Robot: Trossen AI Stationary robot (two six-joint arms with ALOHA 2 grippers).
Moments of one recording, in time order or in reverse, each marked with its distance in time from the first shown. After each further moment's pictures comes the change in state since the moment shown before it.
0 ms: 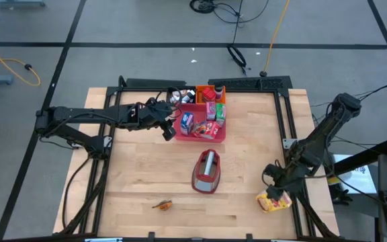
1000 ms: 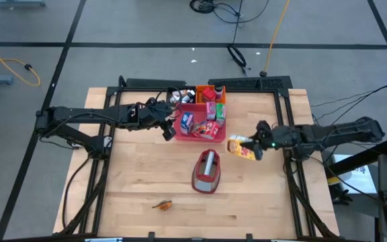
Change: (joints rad) left arm 0.000 0.000 0.000 0.000 0.000 0.000; right arm -0.771 -0.239 0.005 0.156 0.221 -0.962
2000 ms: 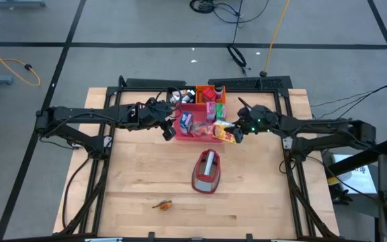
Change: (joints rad) left arm 0.000 0.000 0.000 0.000 0.000 0.000; right arm -0.459 0.439 0.000 0.431 -0.341 -0.257
